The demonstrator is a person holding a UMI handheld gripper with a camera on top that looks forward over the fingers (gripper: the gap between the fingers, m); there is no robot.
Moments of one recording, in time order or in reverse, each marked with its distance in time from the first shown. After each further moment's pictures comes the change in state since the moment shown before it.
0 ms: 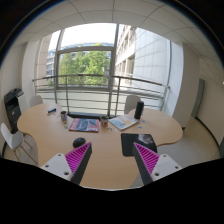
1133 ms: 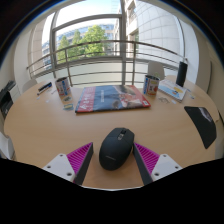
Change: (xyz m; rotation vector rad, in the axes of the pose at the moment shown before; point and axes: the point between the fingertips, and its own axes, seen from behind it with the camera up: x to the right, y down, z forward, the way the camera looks) arm -0.266 0.155 0.415 -0.245 -0.065 0.092
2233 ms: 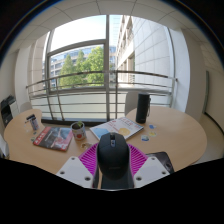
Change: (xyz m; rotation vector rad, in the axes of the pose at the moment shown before) arm 0.369 -0.174 -0.071 0.286 -0.019 -0.028
